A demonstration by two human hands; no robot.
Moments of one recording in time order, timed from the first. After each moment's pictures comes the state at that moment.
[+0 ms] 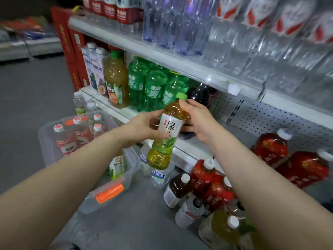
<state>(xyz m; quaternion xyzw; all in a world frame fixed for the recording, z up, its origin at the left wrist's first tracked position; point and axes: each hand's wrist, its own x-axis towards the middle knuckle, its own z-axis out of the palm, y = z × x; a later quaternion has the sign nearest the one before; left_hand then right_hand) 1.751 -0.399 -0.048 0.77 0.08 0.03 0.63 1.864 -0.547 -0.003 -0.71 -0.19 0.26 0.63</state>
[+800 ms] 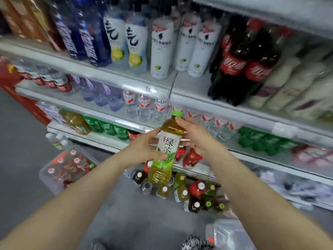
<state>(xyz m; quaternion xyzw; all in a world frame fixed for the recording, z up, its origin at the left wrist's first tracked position) 1.791 -0.591 0.367 0.72 0.07 -0.17 0.67 1.884 -0.761 0.399 -0.73 0.02 0.30 0.61</state>
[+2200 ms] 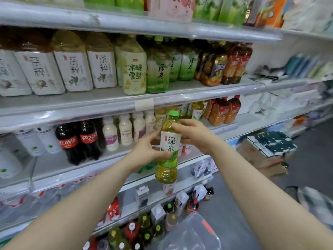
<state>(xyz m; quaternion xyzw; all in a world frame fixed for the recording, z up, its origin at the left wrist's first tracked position) 1.853 -0.976 0.622 0.75 -0.23 -0.20 0.59 1.813 -1.167 0.671 -0.75 0.10 0.02 0.66</state>
